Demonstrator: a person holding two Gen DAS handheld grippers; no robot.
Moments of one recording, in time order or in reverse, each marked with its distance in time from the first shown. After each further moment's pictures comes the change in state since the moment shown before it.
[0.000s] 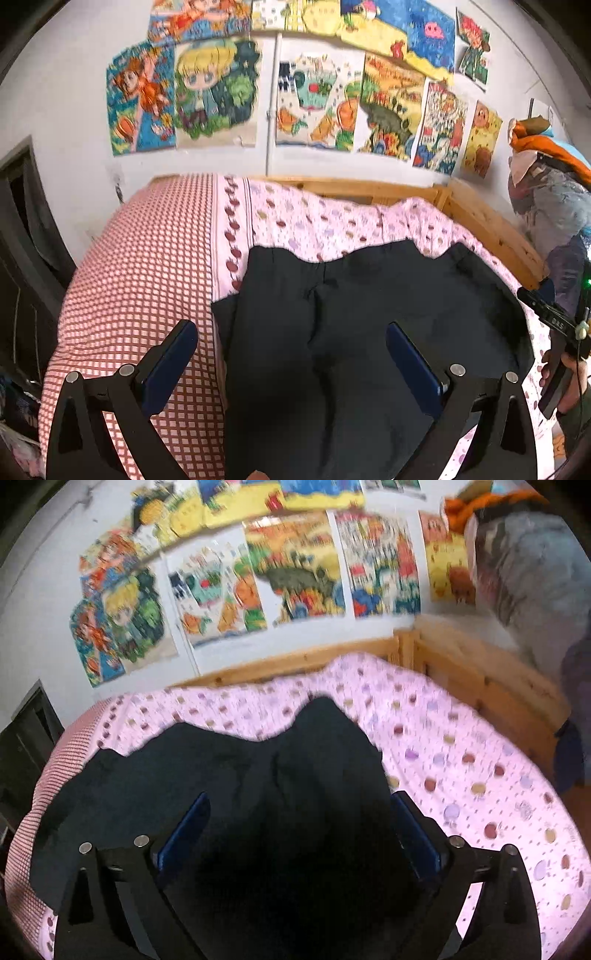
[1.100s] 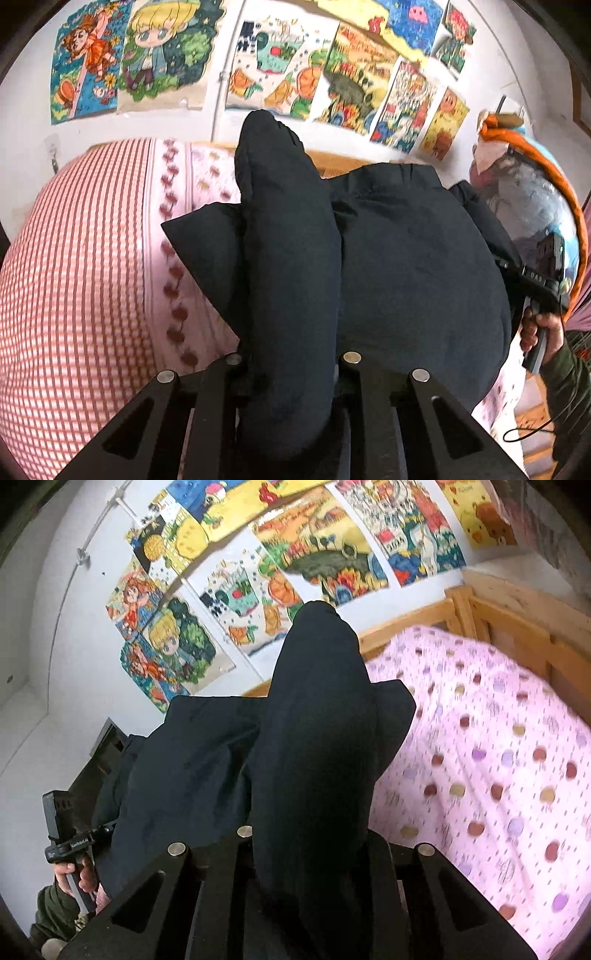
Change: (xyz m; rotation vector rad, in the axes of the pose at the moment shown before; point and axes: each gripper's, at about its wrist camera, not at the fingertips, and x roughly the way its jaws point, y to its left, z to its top) left arm 0.058 0.002 0.005 0.002 0.151 -0.252; right arm 0.061 -0.045 0.006 0.212 0.175 0.370
